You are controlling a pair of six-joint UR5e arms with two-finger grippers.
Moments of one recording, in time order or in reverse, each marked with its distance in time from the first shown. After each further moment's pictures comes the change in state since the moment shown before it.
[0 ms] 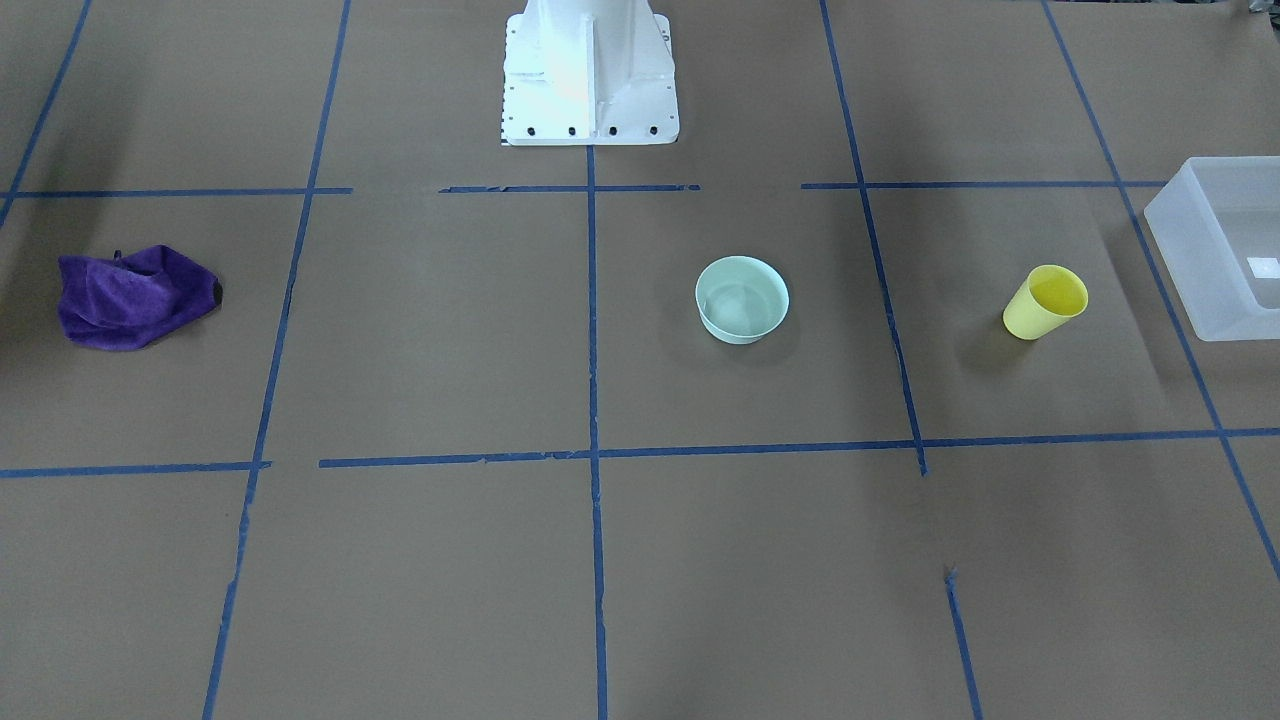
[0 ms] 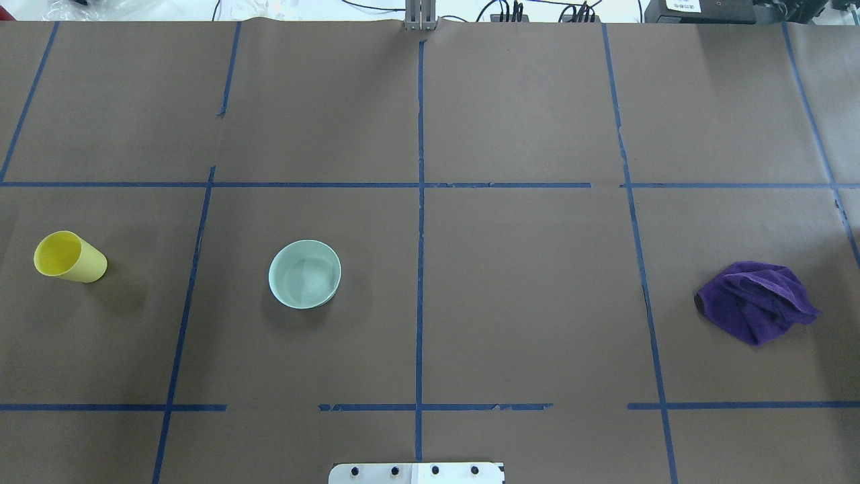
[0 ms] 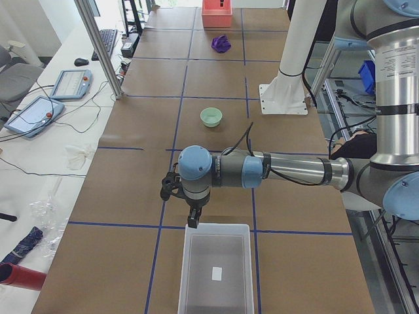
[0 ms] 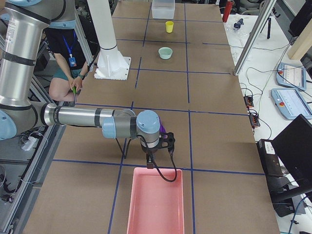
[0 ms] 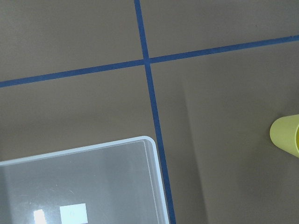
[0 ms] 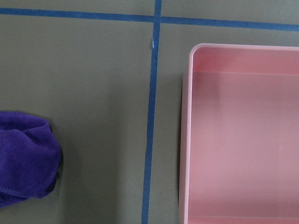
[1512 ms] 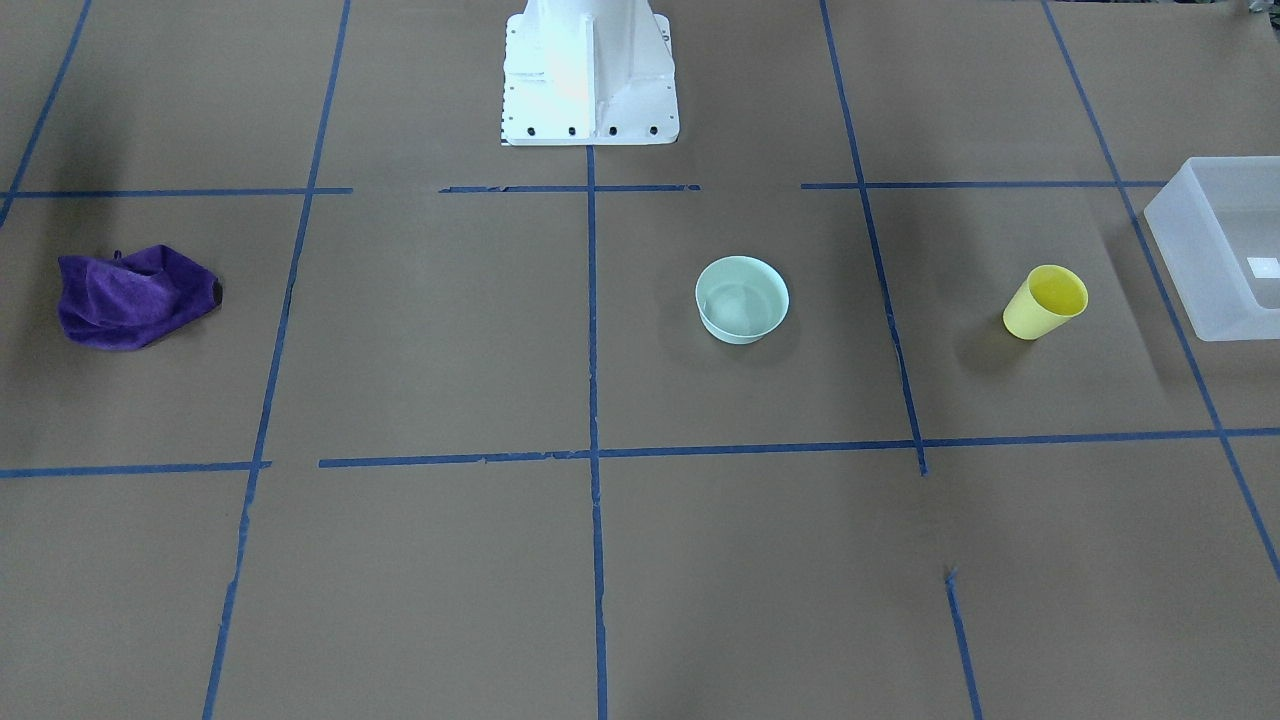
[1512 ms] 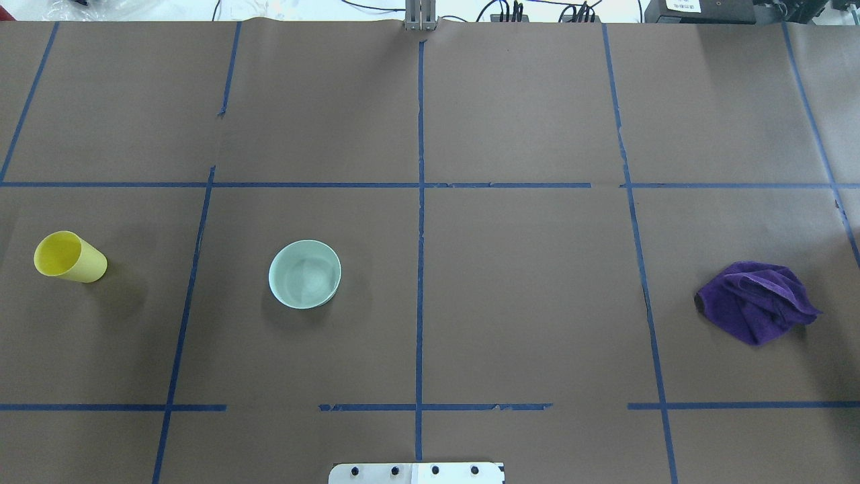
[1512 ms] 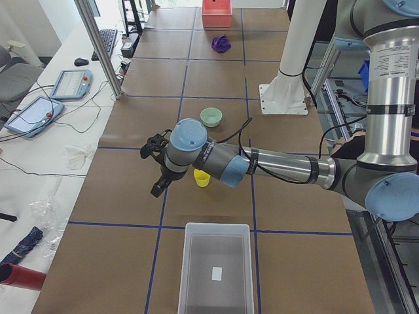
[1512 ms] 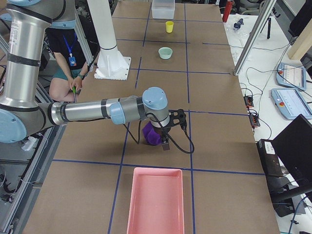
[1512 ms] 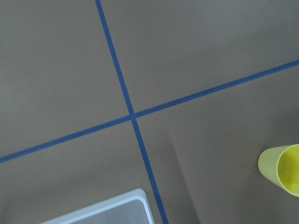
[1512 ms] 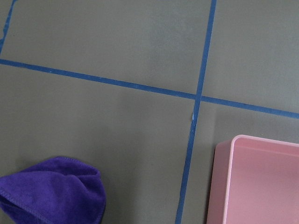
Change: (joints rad) left arm 0.011 -0.087 0.070 -0.585 -0.001 -0.086; right arm 0.002 0.075 0.094 0.052 0.010 0.016
